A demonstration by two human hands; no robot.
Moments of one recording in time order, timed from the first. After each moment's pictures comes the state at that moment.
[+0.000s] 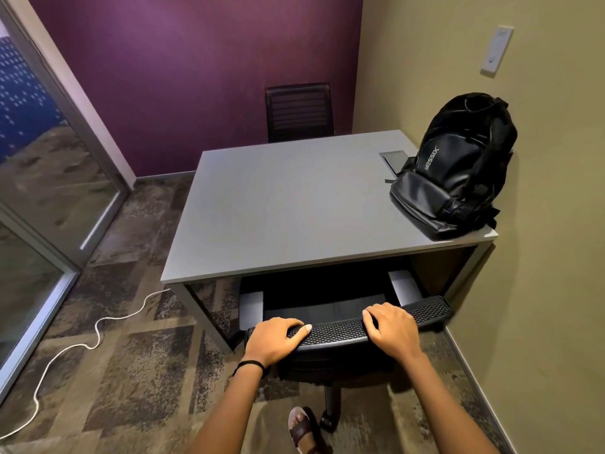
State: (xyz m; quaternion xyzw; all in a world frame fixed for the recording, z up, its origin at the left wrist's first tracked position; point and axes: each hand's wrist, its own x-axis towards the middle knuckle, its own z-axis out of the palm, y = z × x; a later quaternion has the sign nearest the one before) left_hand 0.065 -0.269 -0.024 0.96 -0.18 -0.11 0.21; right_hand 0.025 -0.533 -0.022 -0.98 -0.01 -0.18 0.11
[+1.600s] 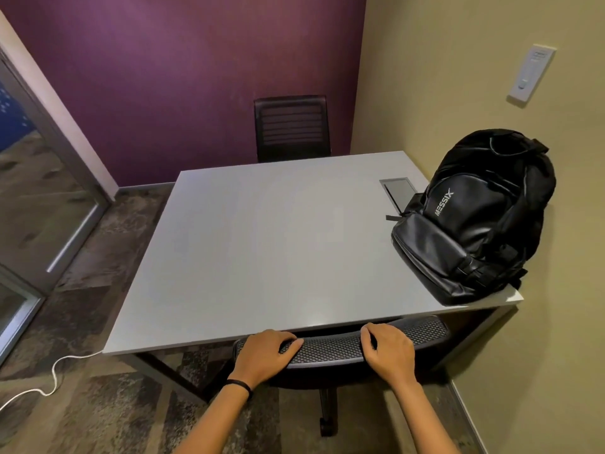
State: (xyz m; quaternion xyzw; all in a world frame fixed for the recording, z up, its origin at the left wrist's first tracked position) left_hand 0.264 -0.342 -0.021 0.95 -0.19 -0.11 0.21; right_hand 0.217 -0.602 -0.028 -0.97 0.05 -0.14 0.21
